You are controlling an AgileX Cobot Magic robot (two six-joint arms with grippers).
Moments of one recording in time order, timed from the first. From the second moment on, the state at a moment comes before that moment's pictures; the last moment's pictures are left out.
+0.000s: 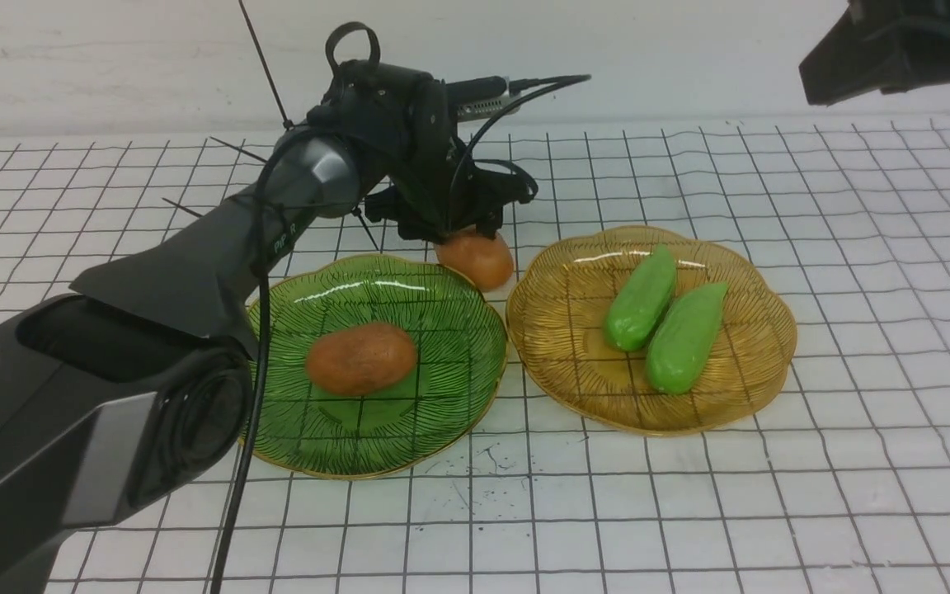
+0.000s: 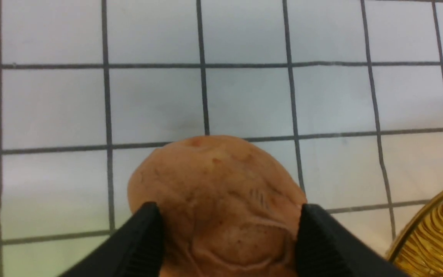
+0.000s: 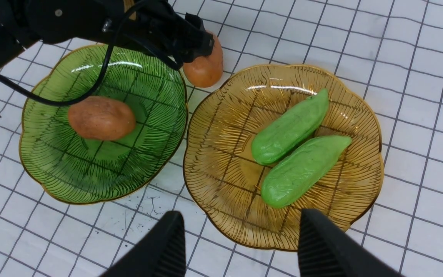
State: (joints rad) right arm 0.29 1.40 -1.68 0.19 1.27 -0.06; left arm -0.39 2.50 -2.37 0.02 0.92 -0.38
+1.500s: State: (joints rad) right arm 0.29 1.40 -1.68 0.24 1.27 -0.09; left arm -0.42 2.22 -2.04 -0.10 1.25 -0.02
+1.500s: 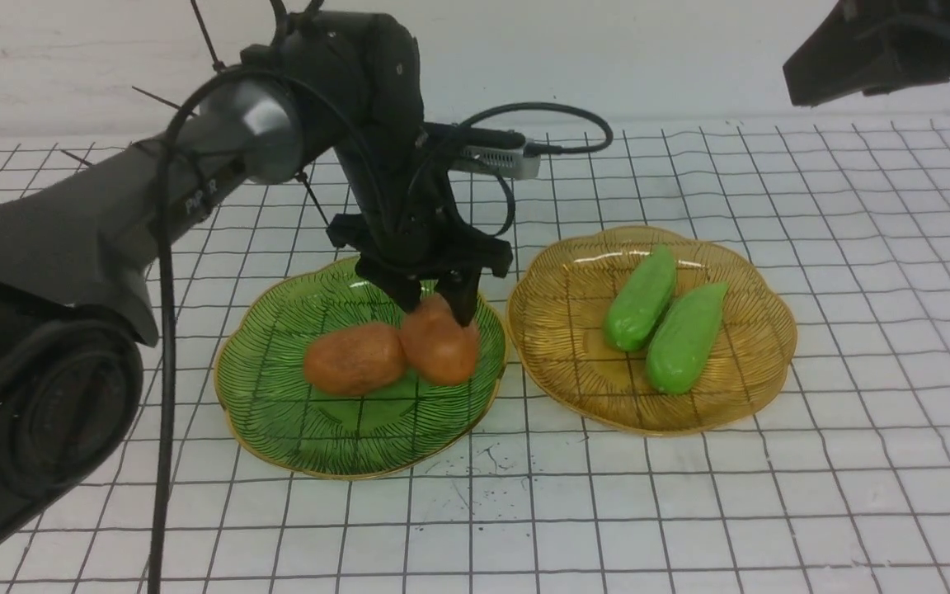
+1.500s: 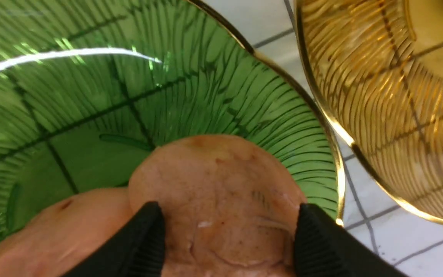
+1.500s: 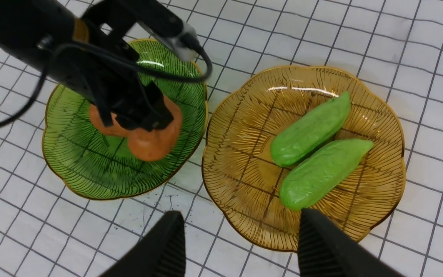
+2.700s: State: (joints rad) right arm 0.29 0.19 -0.62 -0.03 0.33 0.19; left arm -0.42 1.39 -1.78 -0.12 1.25 0.02
